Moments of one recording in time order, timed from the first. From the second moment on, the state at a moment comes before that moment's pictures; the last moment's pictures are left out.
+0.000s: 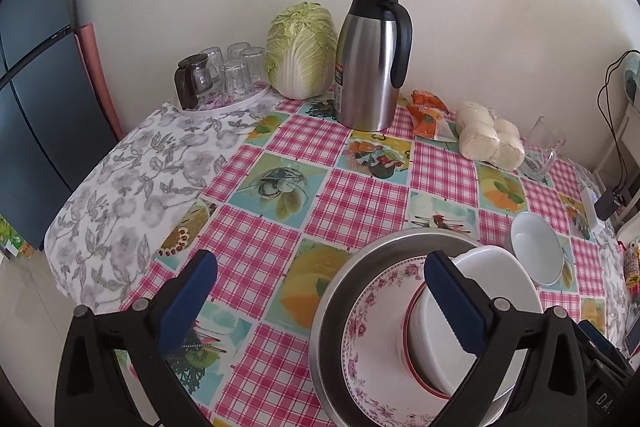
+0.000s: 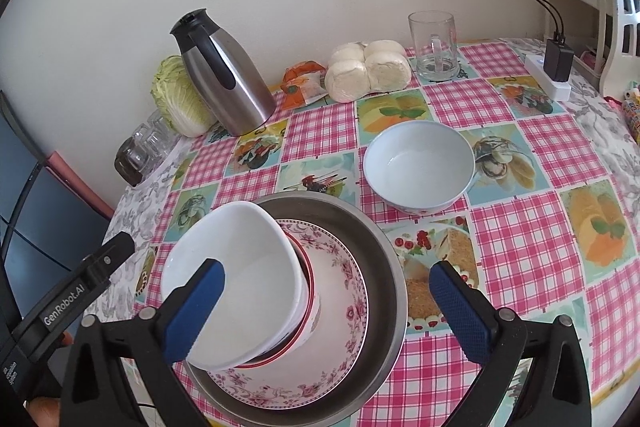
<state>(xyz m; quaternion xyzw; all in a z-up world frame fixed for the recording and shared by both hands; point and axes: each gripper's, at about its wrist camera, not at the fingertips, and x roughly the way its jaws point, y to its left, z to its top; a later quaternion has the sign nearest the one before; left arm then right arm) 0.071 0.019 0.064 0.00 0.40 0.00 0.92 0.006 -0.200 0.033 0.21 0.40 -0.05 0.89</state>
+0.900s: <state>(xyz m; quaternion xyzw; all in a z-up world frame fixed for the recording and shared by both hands) 0.072 -0.114 0.119 -0.01 0.33 -0.16 0.93 -0.040 -0.353 0.023 0.33 0.34 -0.16 0.87</state>
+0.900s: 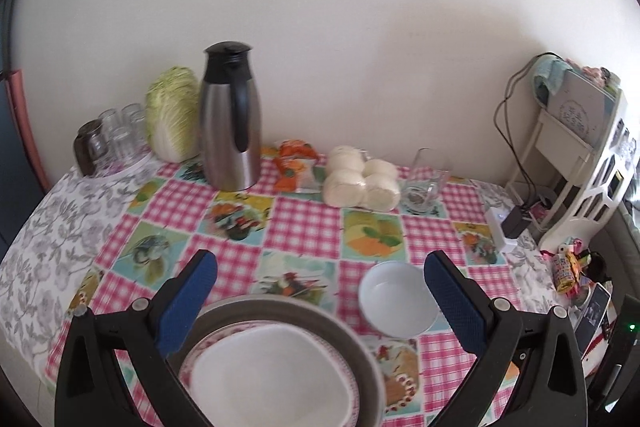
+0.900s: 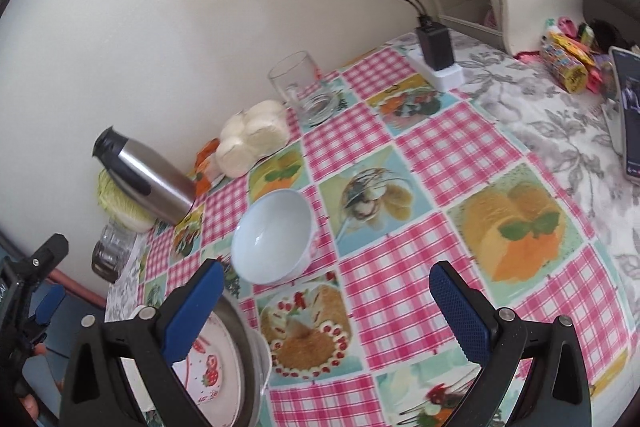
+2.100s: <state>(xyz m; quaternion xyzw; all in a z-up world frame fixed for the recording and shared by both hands) 0.110 -0.228 0.026 0.06 0.42 -0.20 0.89 -0.007 -0.409 -0.048 0.40 0.35 -0.16 0.83</state>
